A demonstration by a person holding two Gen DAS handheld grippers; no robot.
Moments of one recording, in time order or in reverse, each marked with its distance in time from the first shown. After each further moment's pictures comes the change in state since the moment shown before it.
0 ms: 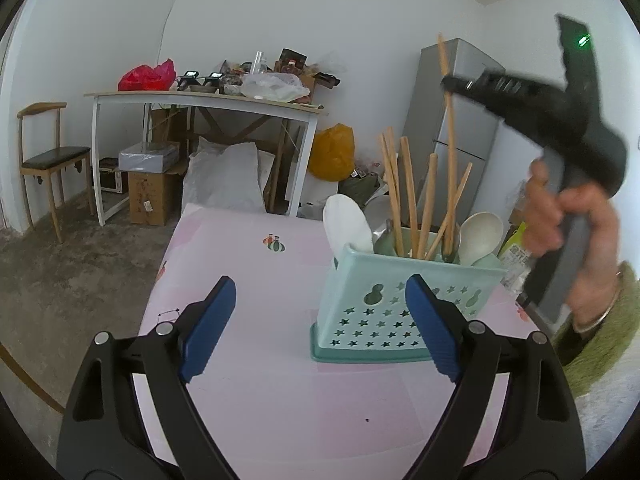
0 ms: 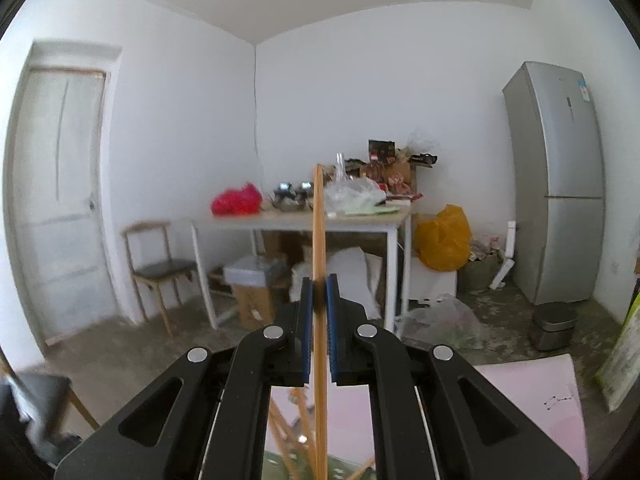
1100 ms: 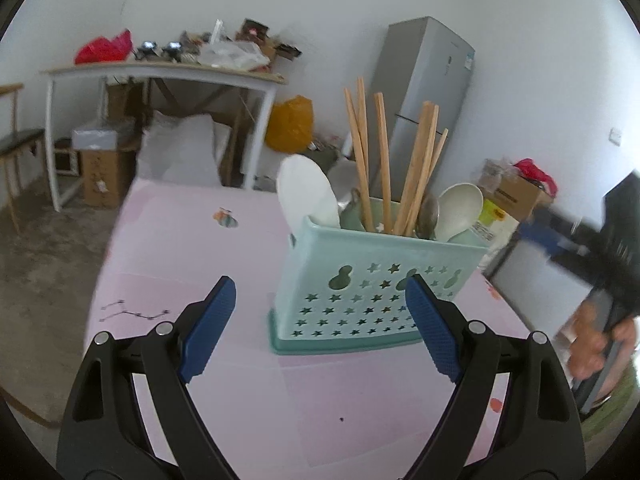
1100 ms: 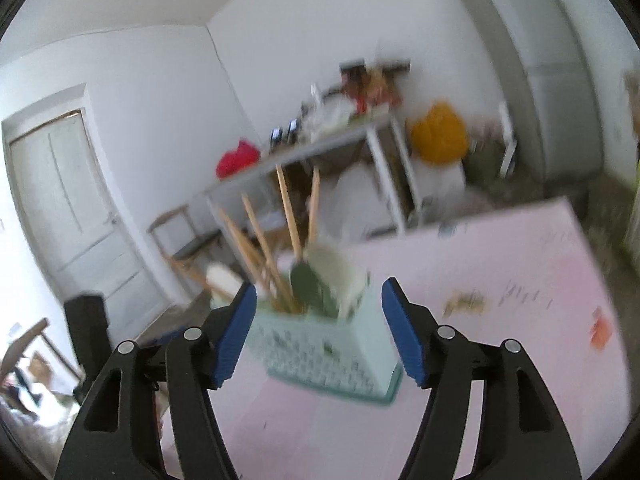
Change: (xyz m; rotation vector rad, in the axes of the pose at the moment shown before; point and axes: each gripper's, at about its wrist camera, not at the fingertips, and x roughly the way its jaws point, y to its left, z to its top) left arm 0.045 -0.002 -0.005 0.001 0.119 -0.193; right arm -0.098 -0.096 -0.103 0.351 0.254 0.140
